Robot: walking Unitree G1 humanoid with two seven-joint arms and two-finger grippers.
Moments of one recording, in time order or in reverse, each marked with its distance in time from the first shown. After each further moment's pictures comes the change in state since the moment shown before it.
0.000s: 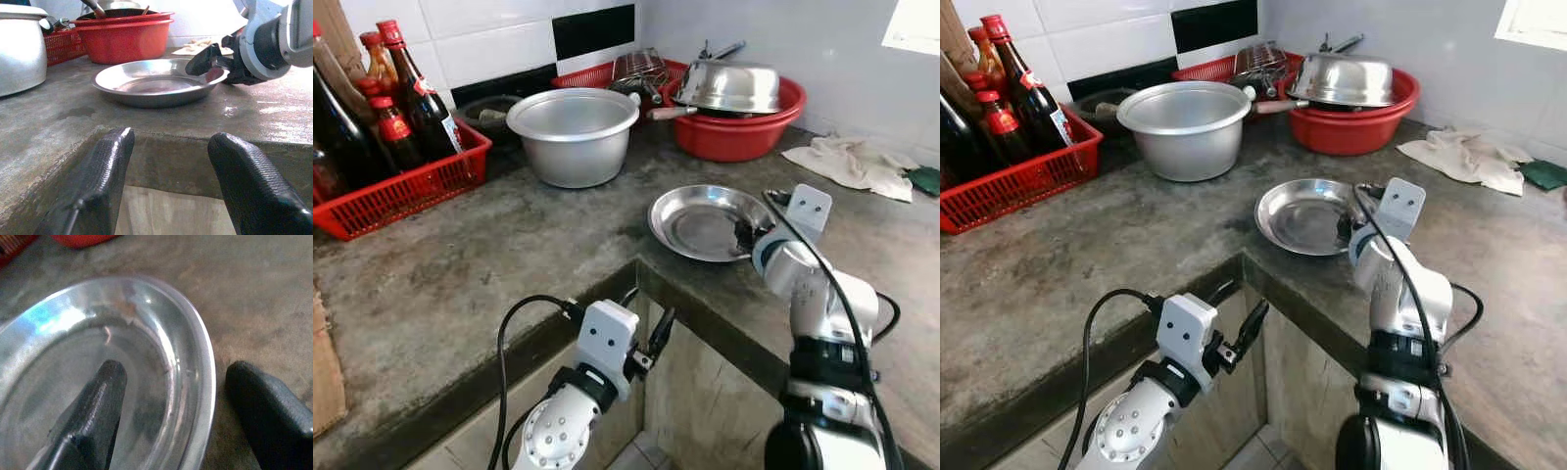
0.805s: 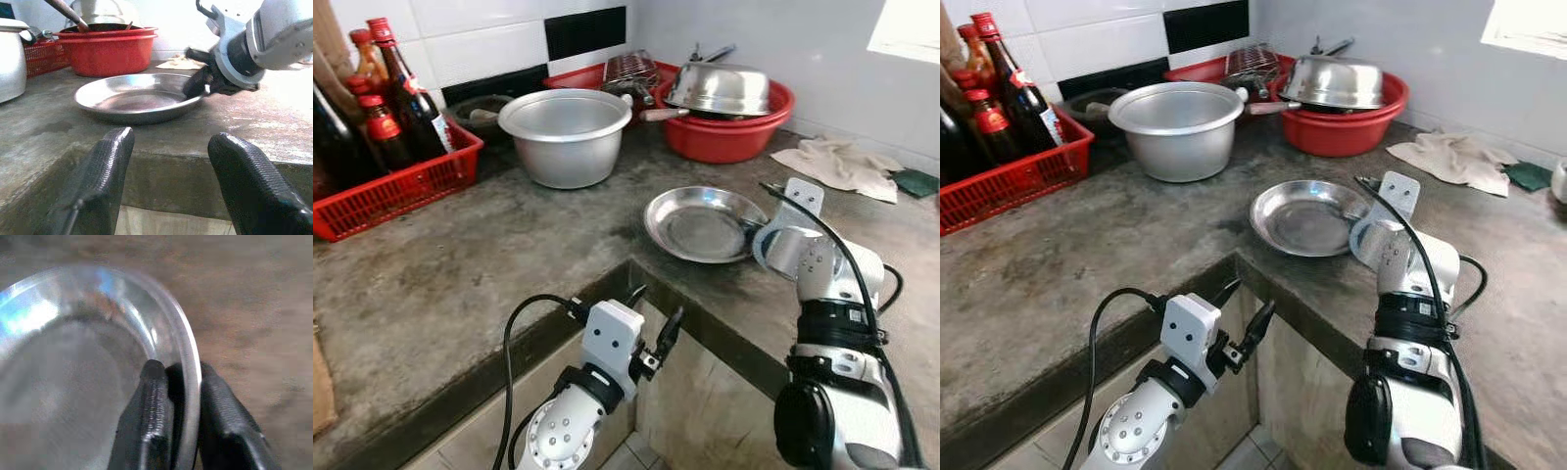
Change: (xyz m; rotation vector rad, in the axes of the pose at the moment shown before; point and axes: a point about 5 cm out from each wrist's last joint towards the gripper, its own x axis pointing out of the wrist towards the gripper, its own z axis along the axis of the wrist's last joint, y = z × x) left arm 0.001 -0.006 0.004 -0.023 -0.037 -0.026; right arm 0.009 0.007 0.006 -0.028 0.154 -0.004
